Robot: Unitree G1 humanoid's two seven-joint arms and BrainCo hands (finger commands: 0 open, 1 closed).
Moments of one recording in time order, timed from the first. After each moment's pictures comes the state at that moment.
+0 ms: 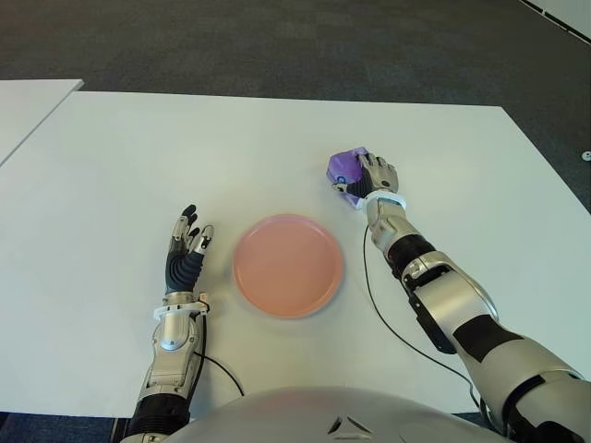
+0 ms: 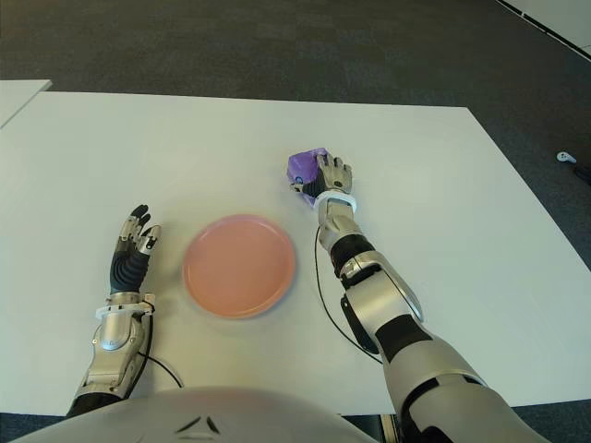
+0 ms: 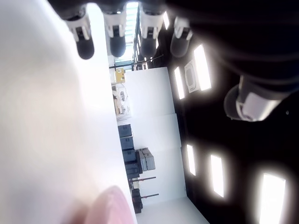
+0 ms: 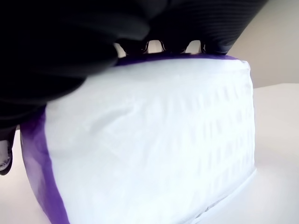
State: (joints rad) left arm 0.22 0.04 0.08 0.30 0.08 -0.52 0.13; right arm -0.83 -0.19 0.45 1.11 -0.74 0.26 -0.30
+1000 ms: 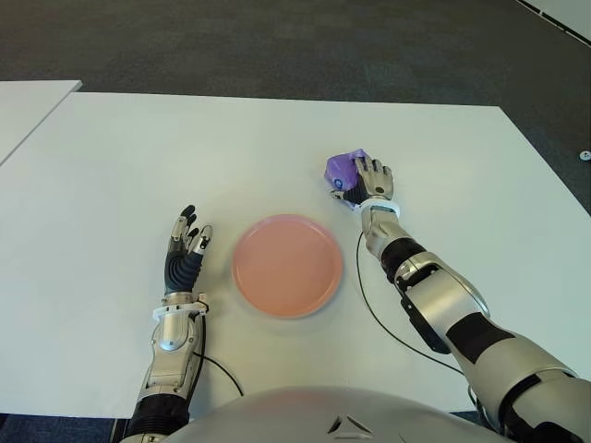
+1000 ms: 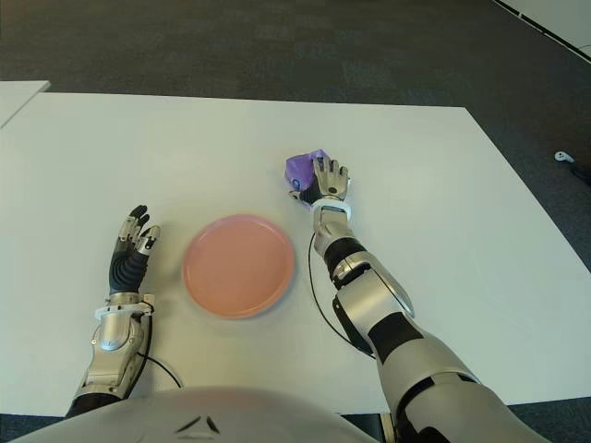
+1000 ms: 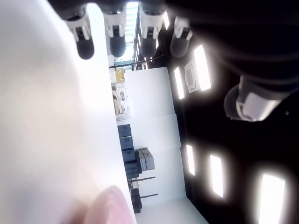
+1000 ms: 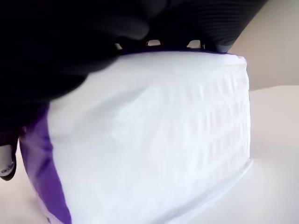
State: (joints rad) left arm 0.22 0.05 0.09 0.30 0.07 -0.52 0.13; right arm -0.81 -0.14 0.55 1.22 -0.78 0.25 -0.42
